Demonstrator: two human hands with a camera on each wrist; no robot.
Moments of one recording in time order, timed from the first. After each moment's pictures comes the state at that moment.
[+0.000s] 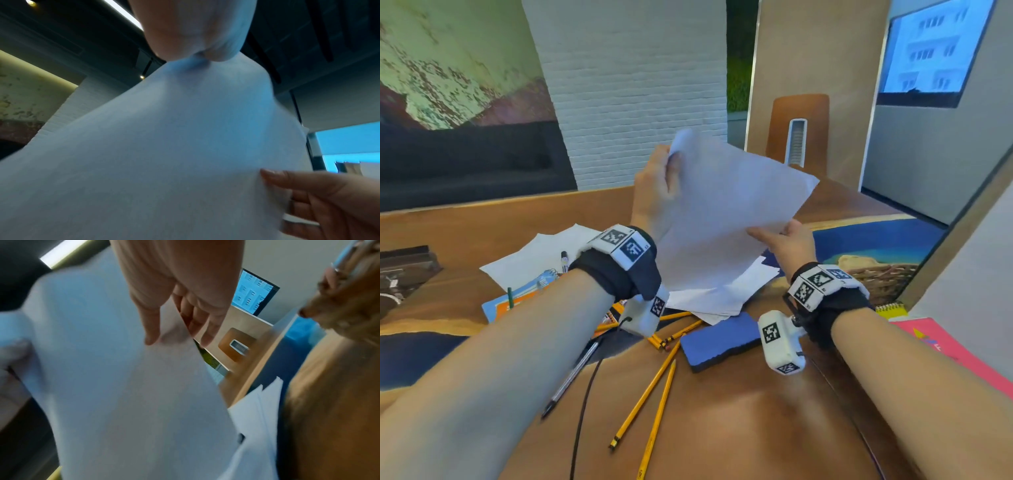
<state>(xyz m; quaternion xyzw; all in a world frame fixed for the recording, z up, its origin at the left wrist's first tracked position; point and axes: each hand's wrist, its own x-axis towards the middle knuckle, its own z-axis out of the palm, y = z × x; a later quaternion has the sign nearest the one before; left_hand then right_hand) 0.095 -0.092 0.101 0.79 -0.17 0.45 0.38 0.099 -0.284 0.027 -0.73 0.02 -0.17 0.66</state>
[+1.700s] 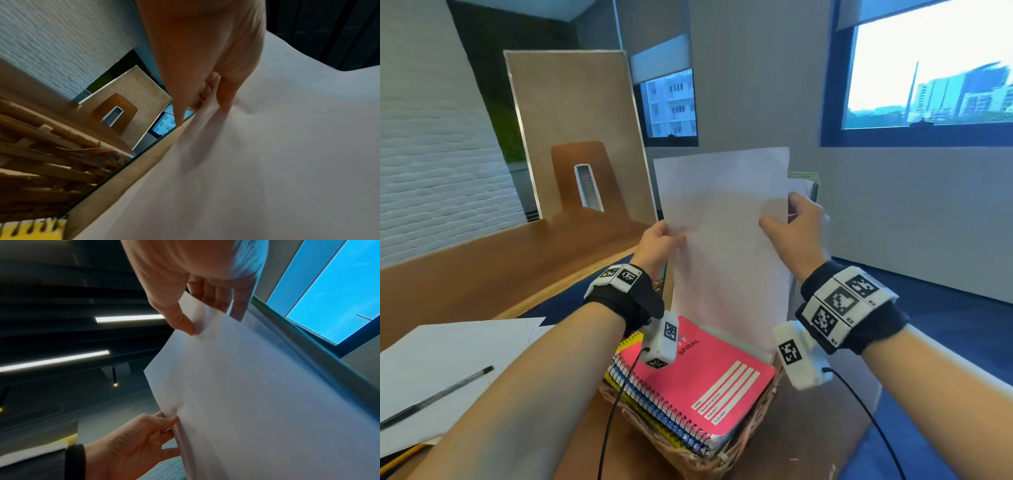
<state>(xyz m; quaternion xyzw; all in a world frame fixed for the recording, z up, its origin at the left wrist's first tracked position) 0.079 -0.439 0.062 0.69 -0.27 -0.10 0.66 -0.080 -0.564 0.087 -0.74 0.19 -0.49 0.43</state>
